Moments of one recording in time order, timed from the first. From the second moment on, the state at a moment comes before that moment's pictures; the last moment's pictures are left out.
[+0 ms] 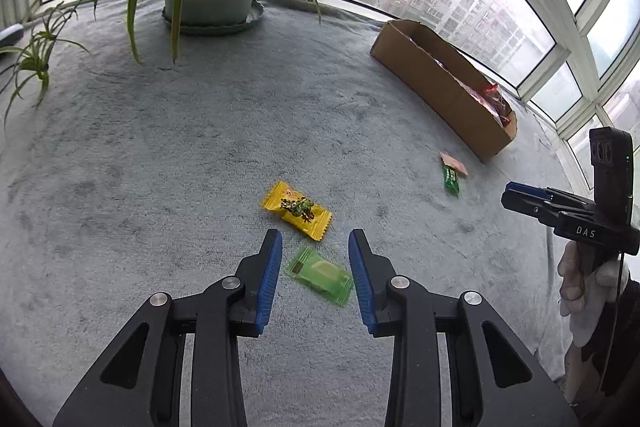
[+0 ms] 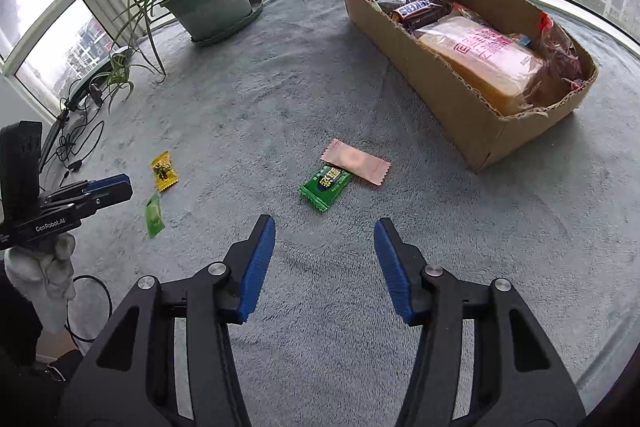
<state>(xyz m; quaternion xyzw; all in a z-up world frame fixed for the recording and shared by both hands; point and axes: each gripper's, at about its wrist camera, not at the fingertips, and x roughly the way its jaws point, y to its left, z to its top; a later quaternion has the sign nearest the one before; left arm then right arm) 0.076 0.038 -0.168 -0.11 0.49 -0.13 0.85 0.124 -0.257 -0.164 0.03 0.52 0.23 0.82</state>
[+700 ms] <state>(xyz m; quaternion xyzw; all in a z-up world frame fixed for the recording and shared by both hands) 0.110 0.036 -0.195 -0.13 0.52 -0.13 0.83 0.173 -0.219 -0.192 0.01 0.55 0.22 0.81</state>
